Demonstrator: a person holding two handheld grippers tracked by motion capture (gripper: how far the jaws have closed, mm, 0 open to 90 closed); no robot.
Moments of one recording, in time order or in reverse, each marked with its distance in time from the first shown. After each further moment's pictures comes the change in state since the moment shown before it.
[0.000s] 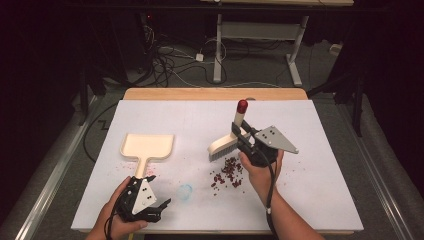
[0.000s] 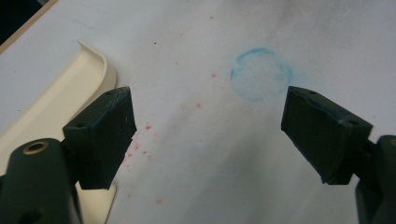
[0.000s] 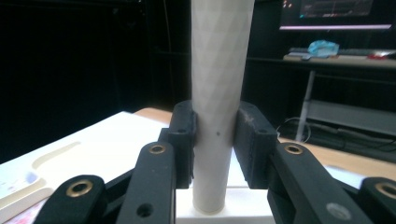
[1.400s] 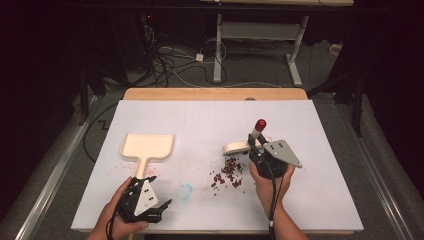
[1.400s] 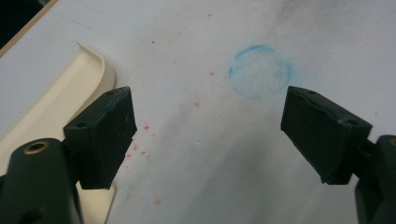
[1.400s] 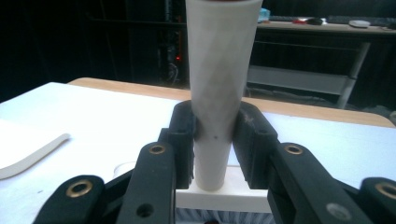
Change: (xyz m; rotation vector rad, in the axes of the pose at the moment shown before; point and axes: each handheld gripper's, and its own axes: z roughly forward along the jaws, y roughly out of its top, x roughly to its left) left arm -0.003 0.001 0.002 0.006 0.008 0.023; right arm 0.003 -0.032 -0.027 0.131 -0.230 0.030
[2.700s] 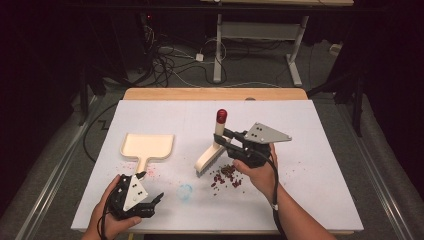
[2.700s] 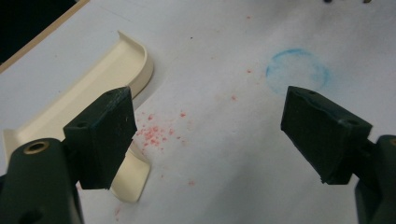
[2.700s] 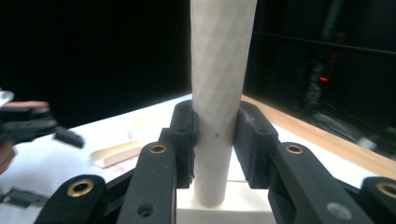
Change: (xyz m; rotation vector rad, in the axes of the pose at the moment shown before) left arm 0.016 -0.009 -0.011 -0.015 0.066 -0.099; right arm 0.025 0.047 0.025 -0.025 0.653 -0.135
